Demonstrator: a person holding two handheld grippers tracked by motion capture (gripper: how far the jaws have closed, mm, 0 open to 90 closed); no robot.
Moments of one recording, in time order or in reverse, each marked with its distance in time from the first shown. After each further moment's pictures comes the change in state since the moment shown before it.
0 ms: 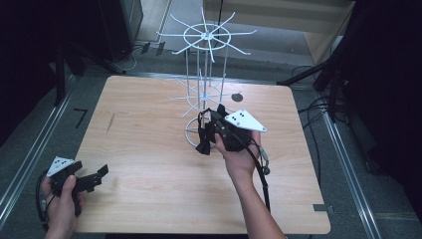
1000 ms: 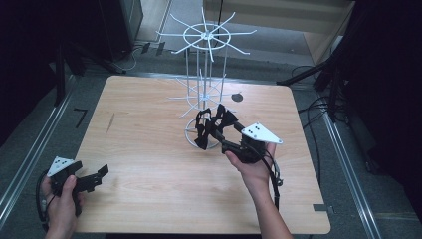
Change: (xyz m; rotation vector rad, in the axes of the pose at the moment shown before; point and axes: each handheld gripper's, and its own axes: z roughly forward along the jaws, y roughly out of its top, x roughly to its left) left arm -0.001 0.000 0.000 -0.001 0.002 0.007; right arm -0.030 -0.040 -0.024 0.048 0.040 0.050
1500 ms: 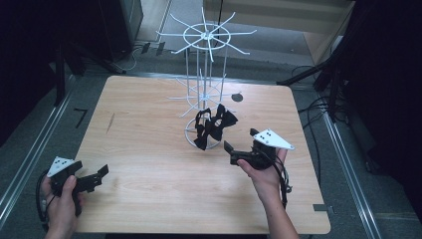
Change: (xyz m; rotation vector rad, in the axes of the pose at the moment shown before) left arm 0.000 0.000 0.000 -0.001 -0.001 0.007; right arm -0.022 -0.018 -0.019 0.032 -0.013 0.038
